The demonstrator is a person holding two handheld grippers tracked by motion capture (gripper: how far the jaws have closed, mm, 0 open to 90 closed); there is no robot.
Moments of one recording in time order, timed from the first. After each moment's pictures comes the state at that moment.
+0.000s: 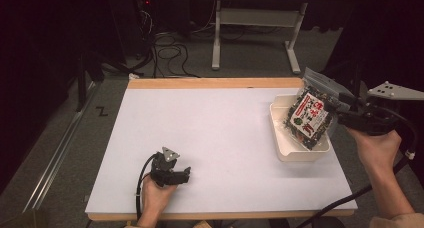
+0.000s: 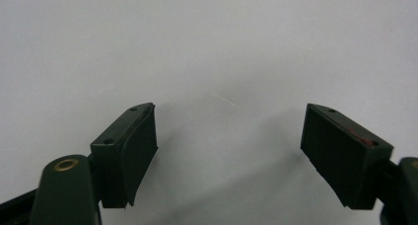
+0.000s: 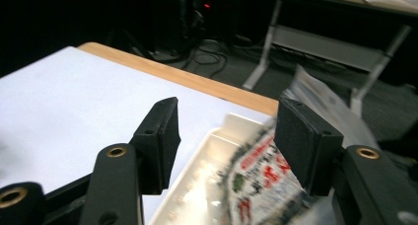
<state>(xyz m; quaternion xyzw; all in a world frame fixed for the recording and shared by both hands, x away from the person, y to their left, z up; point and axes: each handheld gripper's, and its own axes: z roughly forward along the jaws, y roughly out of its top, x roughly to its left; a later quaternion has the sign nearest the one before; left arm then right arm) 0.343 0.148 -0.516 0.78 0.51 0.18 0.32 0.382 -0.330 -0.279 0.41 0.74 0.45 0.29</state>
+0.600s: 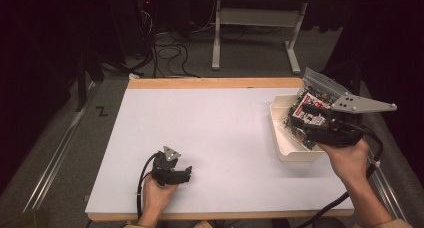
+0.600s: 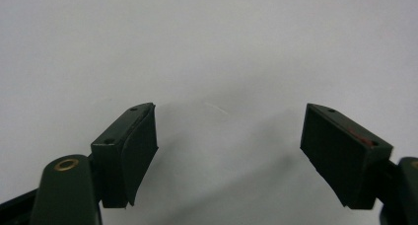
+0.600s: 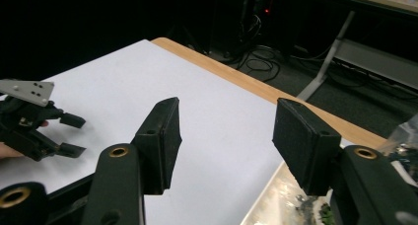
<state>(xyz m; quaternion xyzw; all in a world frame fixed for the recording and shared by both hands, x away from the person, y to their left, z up) 0.345 0.145 -0.514 0.78 0.51 0.18 0.32 0.359 -0.264 -0.289 0.33 0.79 0.47 0.23</state>
